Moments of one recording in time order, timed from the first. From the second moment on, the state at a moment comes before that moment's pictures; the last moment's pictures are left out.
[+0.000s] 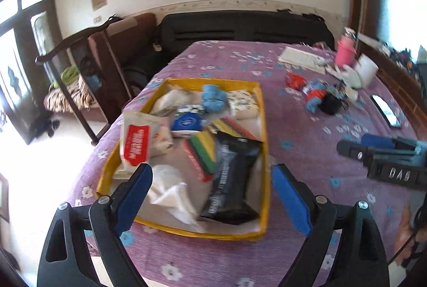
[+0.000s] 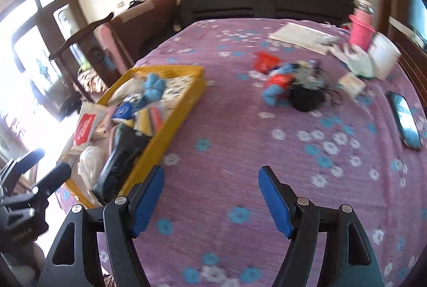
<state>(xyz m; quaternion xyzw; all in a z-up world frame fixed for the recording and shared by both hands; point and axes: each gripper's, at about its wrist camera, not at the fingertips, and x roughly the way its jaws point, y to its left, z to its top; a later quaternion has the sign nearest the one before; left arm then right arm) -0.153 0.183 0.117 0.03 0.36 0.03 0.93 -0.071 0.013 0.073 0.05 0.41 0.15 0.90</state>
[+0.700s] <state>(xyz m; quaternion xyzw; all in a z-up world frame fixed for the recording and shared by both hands) -0.121 0.055 0.077 0.15 0.41 -0.03 0.90 -0.073 -0.151 0.037 0.19 0.42 0.07 0.88</state>
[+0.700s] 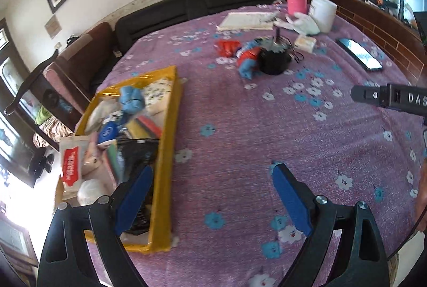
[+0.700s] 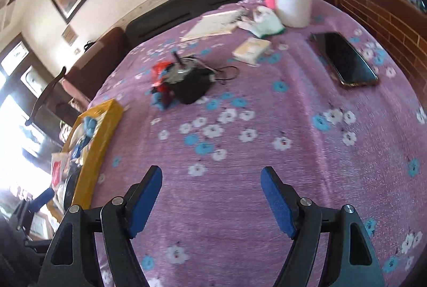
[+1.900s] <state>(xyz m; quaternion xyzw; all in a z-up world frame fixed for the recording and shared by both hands) -0.044 0.016 0.005 0.07 0.50 -0.12 0.86 0.105 -0.203 0.026 0.23 0.41 -0.09 0.88</state>
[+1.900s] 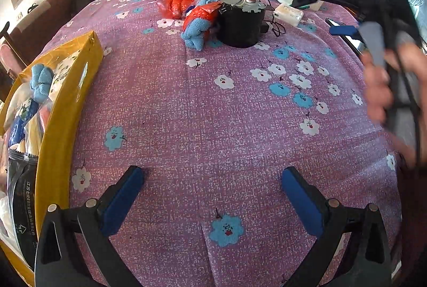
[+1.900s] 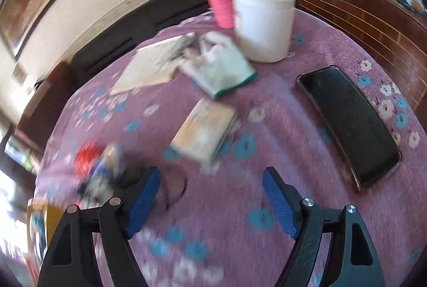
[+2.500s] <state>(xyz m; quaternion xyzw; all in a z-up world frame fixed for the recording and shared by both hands) -0.040 0.014 0.005 0.08 0.51 -0.12 0.85 0.158 -0.204 0.007 0.19 0.42 -0.09 0.89</state>
